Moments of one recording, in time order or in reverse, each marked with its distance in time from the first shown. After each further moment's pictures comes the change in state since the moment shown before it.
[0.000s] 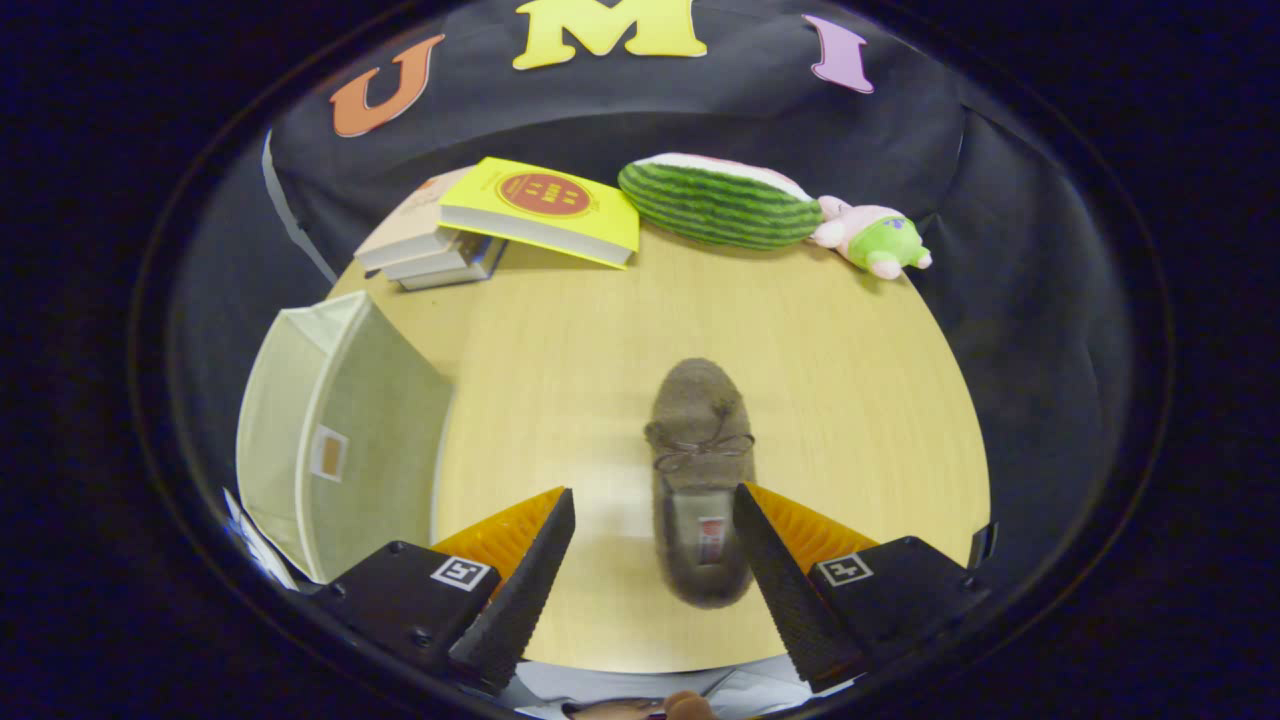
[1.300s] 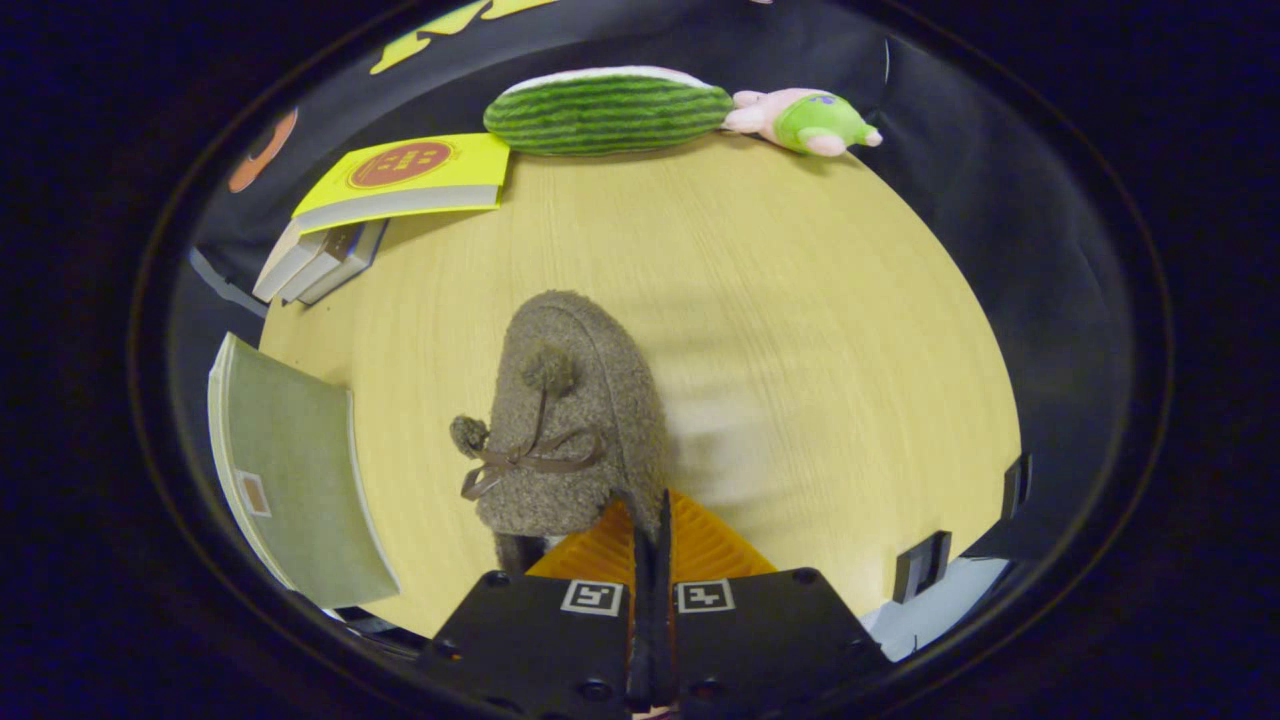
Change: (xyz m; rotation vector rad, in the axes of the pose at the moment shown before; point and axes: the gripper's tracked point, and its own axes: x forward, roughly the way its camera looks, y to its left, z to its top) arm 0.034 -0.035 -0.029 0.270 0.211 0.035
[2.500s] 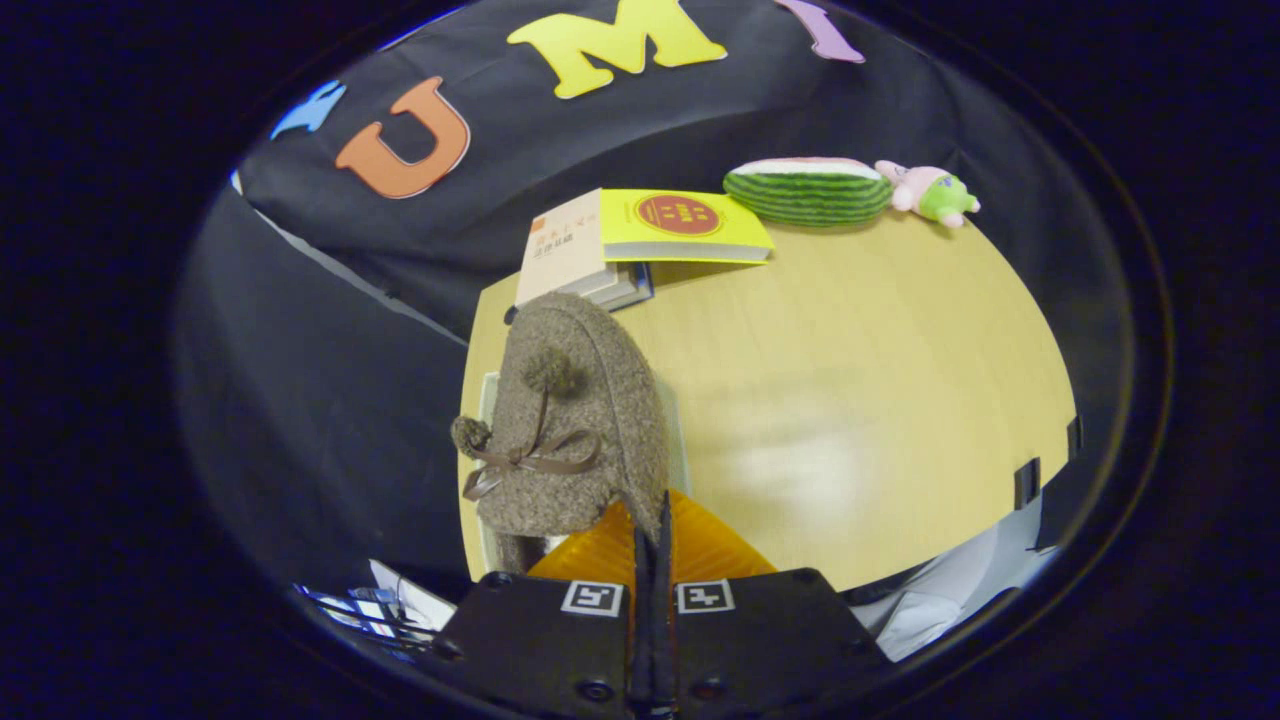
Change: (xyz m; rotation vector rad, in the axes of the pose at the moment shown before) arm -0.176 0.258 -0.045 -0.039 -0.102 0.326
